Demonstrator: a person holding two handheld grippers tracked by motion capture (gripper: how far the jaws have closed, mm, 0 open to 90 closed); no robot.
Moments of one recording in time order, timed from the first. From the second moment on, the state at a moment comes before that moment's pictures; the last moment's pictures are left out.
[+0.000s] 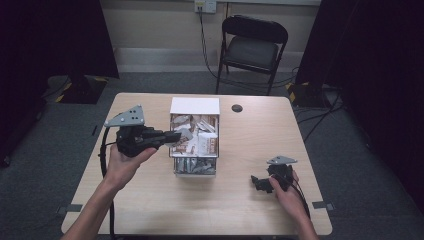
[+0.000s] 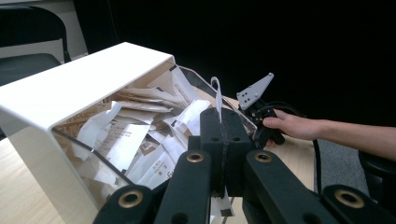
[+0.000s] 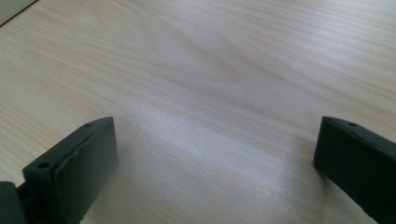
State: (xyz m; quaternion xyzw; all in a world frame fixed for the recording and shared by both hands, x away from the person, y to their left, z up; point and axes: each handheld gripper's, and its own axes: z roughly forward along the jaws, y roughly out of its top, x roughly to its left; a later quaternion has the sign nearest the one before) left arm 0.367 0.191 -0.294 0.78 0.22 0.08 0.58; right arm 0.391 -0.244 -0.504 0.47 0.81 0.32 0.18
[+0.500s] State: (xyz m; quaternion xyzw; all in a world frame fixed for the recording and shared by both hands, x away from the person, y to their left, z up) left arm 0.361 0.207 -0.286 0.77 0.23 0.09 0.59; right arm 0.391 -0.244 -0.504 0.47 0.81 0.32 0.18
